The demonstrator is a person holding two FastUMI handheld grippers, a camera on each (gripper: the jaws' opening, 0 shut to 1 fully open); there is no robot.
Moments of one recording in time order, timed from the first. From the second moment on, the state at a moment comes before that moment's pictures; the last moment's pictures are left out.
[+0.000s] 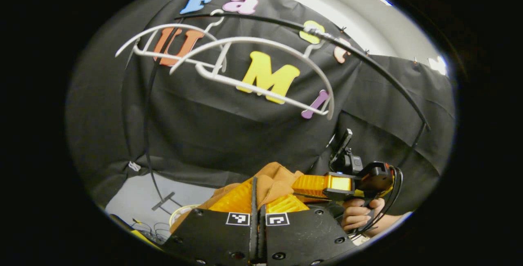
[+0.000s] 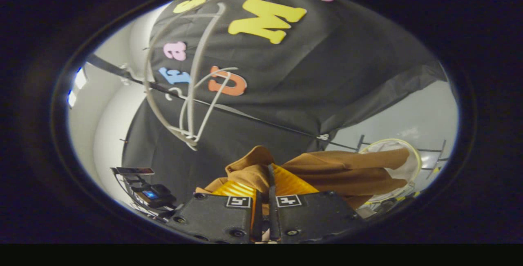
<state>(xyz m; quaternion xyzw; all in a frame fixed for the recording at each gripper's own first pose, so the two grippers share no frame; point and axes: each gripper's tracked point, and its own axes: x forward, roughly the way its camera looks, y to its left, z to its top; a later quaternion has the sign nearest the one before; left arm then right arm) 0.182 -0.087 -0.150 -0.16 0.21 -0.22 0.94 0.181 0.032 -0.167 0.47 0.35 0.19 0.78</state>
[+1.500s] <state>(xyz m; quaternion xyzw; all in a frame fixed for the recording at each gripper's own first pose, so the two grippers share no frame) 0.178 -0.063 -0.422 -0.14 0.52 -0.11 0.83 0.133 -0.021 -0.380 0.30 0.55 -0.08 0.77</state>
